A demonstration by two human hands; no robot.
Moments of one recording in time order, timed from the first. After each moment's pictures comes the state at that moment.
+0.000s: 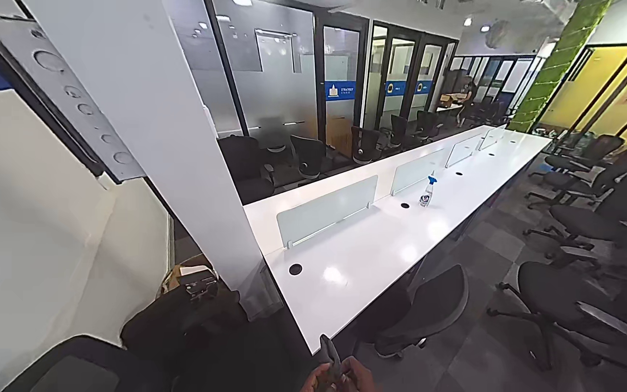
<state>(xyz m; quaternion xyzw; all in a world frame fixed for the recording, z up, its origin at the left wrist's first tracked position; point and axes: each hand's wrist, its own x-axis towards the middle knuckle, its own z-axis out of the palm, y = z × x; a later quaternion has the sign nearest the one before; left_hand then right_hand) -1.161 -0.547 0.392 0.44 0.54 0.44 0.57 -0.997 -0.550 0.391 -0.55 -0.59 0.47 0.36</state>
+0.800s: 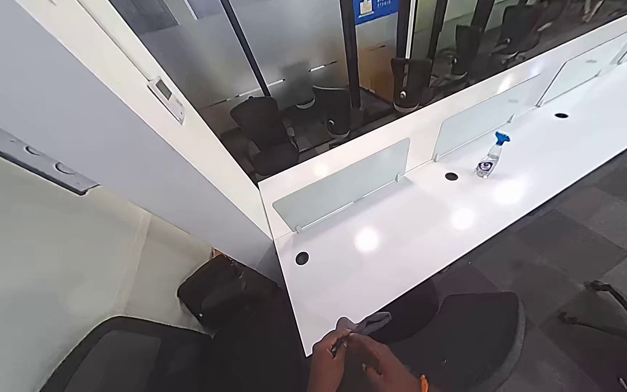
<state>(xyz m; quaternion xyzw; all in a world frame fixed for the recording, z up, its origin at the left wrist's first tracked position) -0.994 -0.374 0.417 0.57 0.63 0.33 0.41 -0.796 -0.384 0.384 -0.33 -0.67 0.55 0.38</state>
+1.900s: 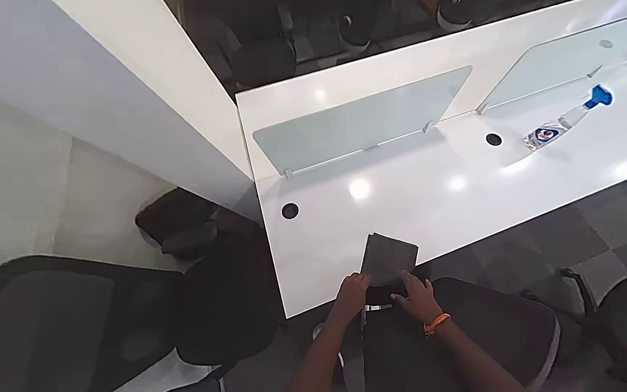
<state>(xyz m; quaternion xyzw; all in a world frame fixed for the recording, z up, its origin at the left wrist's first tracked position) -0.932 -0.237 0.229 0.77 0.54 0.03 0.33 -0.688 -0.244 0.247 -0.64 -0.70 0.31 -0.12</state>
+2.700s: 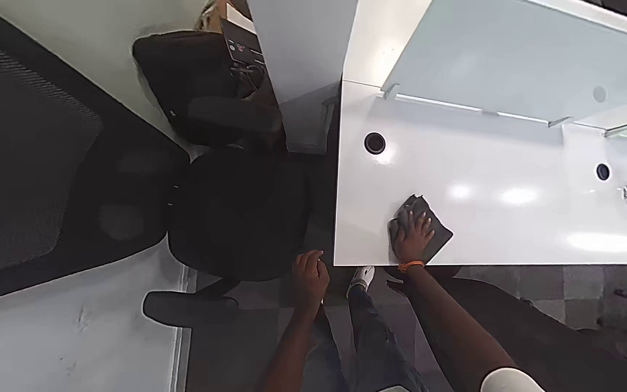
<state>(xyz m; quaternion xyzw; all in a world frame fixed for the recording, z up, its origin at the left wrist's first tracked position) -1.177 -0.404 0.112 0.43 0.81 0.38 0.11 -0.921 -0.199 0.085 -0.67 -0.74 0.04 0.02</state>
